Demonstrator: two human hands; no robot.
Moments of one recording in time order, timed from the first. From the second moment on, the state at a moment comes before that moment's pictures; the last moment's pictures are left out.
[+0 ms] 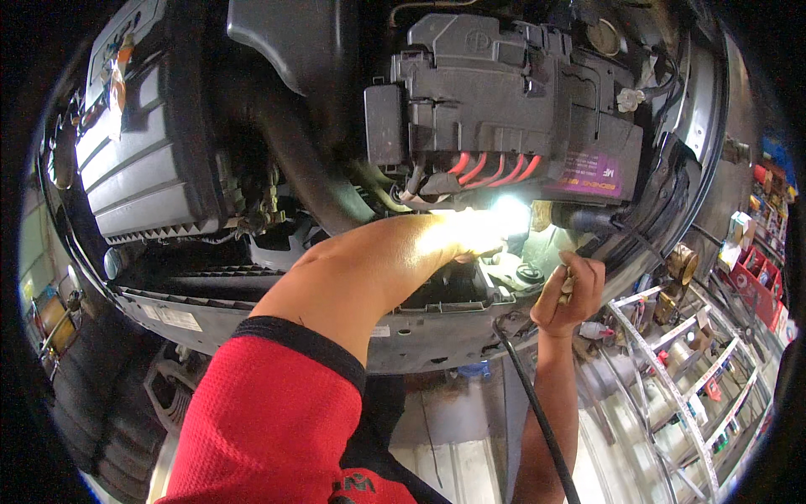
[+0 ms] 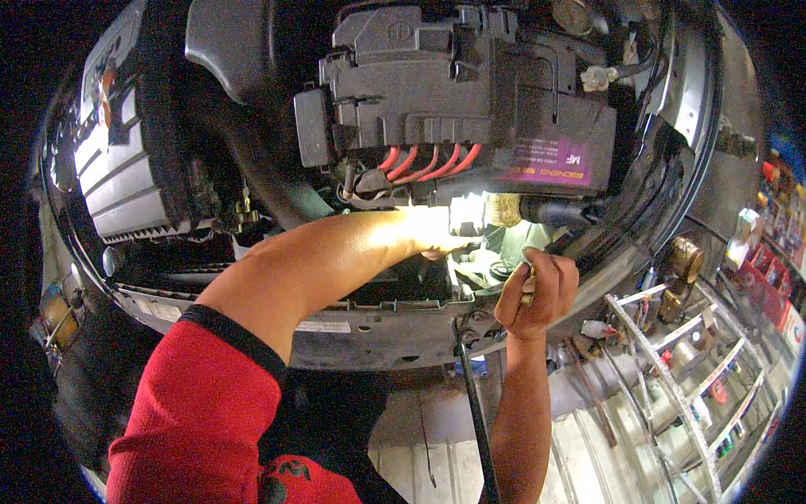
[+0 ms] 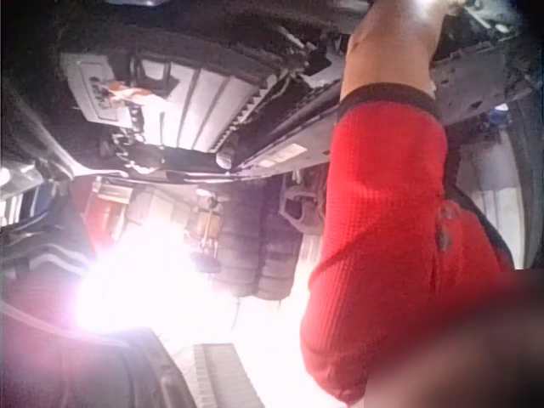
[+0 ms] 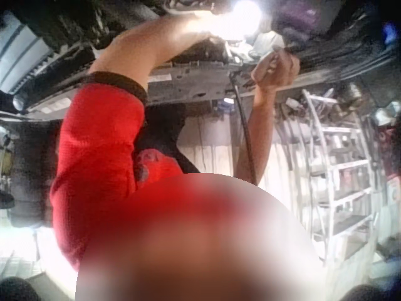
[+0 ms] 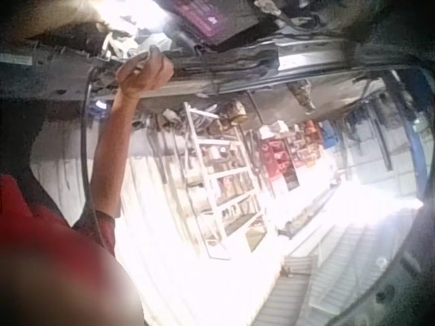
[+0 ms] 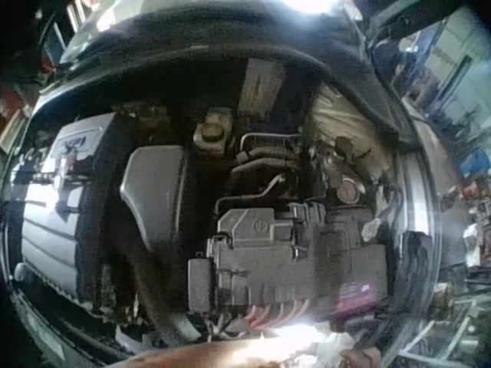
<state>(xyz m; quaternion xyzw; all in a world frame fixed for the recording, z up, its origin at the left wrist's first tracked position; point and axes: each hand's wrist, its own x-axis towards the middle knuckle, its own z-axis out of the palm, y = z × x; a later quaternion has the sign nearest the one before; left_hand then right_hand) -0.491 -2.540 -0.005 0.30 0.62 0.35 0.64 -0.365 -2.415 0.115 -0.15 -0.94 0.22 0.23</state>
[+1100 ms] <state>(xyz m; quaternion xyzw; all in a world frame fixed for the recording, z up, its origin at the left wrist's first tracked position) -0.498 -2.533 0.011 0.27 0.61 0.36 0.65 -0.365 -2.415 0.114 -0.14 -0.93 0.23 0.24</state>
